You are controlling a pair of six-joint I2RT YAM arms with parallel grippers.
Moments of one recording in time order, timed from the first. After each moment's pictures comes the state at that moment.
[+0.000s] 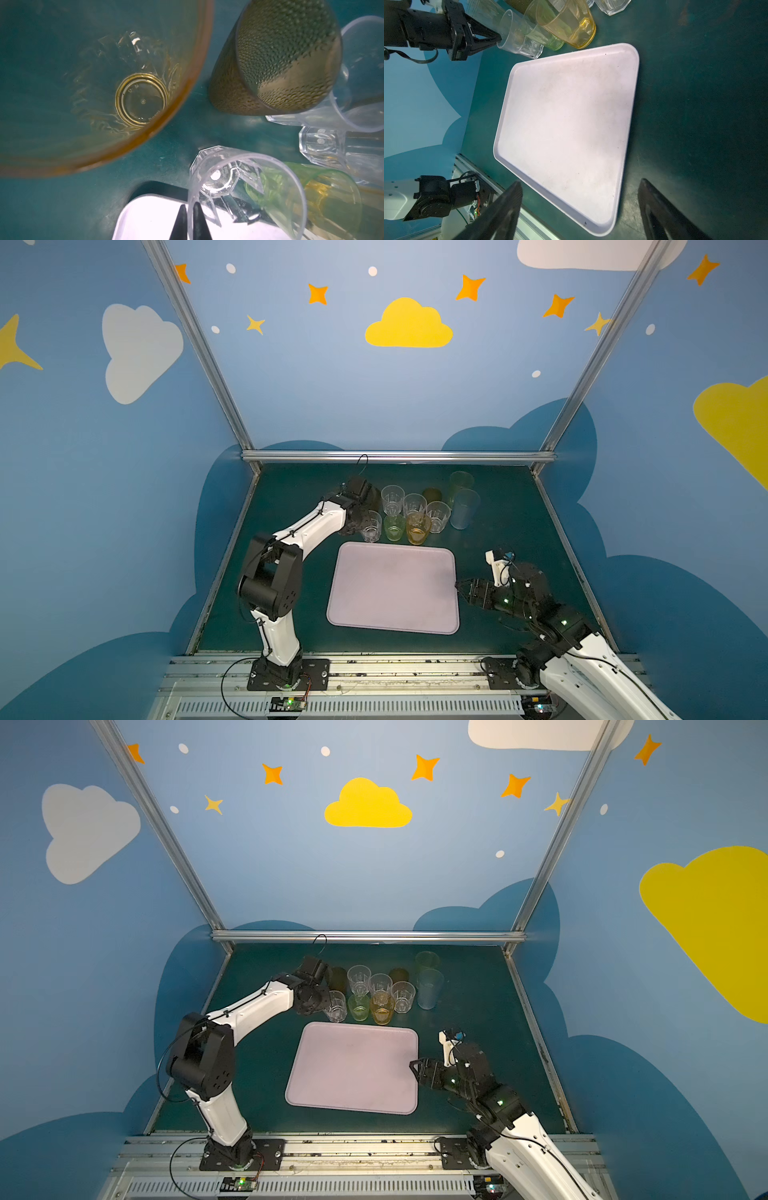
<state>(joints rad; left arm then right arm) -0.40 1.82 1.38 -0.67 -0.15 -0.65 0.55 0.55 0.45 -0.60 -0.23 0.65</state>
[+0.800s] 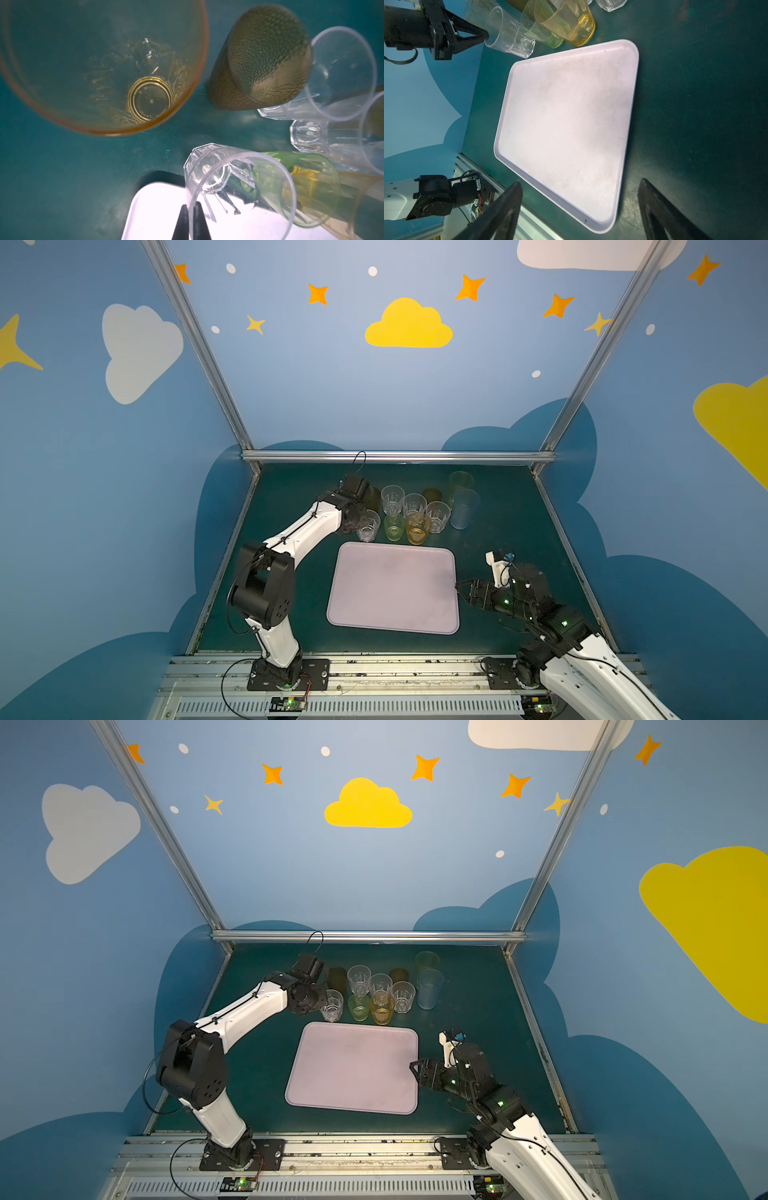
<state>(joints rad) -0.40 1.73 1.37 -0.72 -0.15 -0.63 0.55 0.54 0.45 -0.60 -0.24 0.66</state>
